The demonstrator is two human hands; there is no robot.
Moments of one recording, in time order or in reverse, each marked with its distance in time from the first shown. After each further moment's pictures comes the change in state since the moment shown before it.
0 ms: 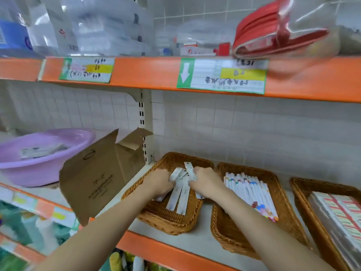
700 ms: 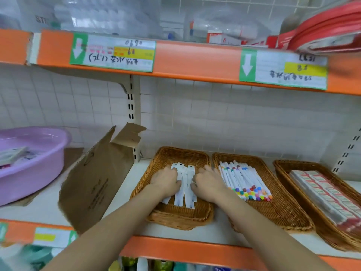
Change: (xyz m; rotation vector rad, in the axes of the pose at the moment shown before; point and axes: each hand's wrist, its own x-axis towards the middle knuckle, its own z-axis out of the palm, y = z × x) left_hand 0.013 -0.013 0.016 0.037 0.010 0.309; right_hand -0.004 -0.025 0.030 -0.561 -0.048 0.116
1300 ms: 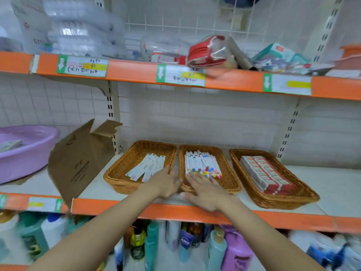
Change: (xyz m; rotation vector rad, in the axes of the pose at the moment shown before) left_hand -0.089 0.118 -0.007 -0.023 -0.180 0.112; right_hand -0.163 0.074 0.012 0.237 -0.146 -0.072
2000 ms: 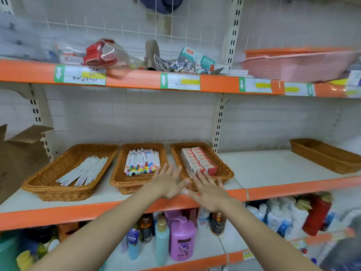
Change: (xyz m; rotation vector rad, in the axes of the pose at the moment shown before) left_hand -0.004 0.208 0.004 0.040 -0.023 0.190; right_hand -0.141 0.143 0.015 0.087 0.034 0.325
